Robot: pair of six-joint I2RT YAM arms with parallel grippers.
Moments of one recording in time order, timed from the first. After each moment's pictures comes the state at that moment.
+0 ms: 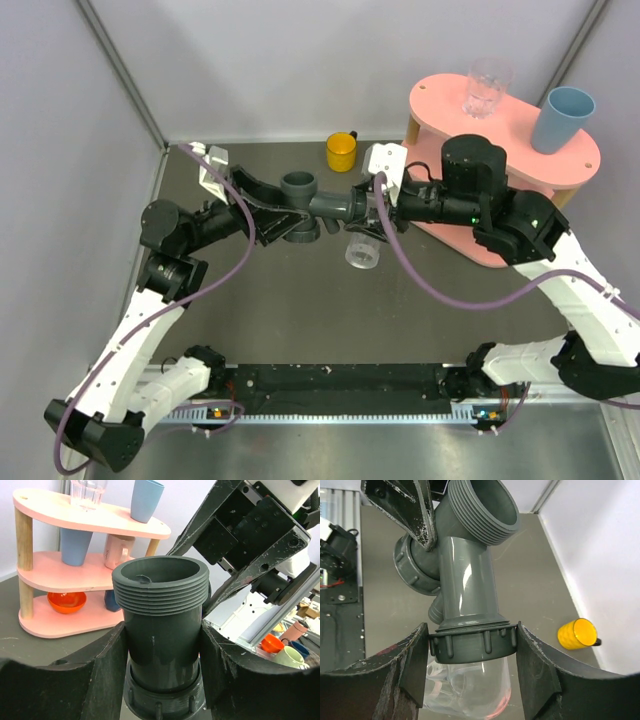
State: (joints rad) left arm -0.39 0.89 0.99 0.29 0.82 -0.66; right arm 0.88 1.25 1.76 -0.79 -0.35 -0.45
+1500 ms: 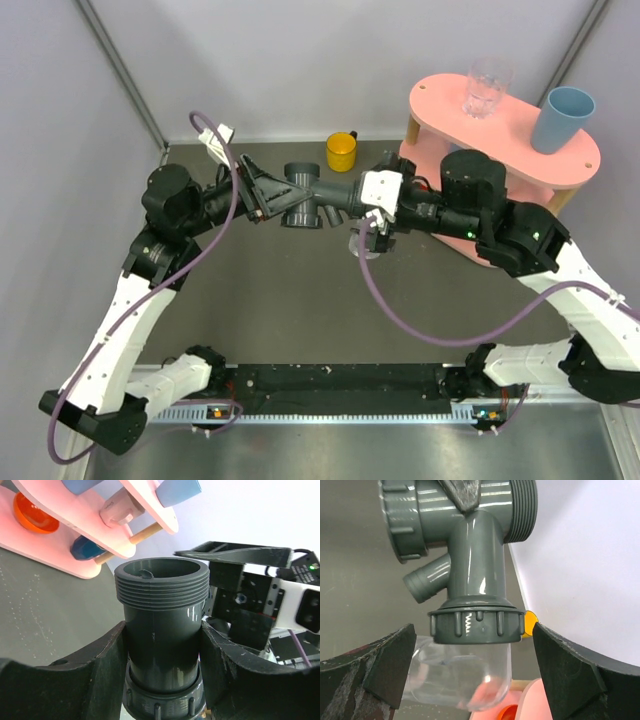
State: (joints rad) left arm -0.41 0.99 1.26 -0.23 0.65 -1.03; right arm 0.93 1.18 1.68 -0.76 -0.18 -0.67
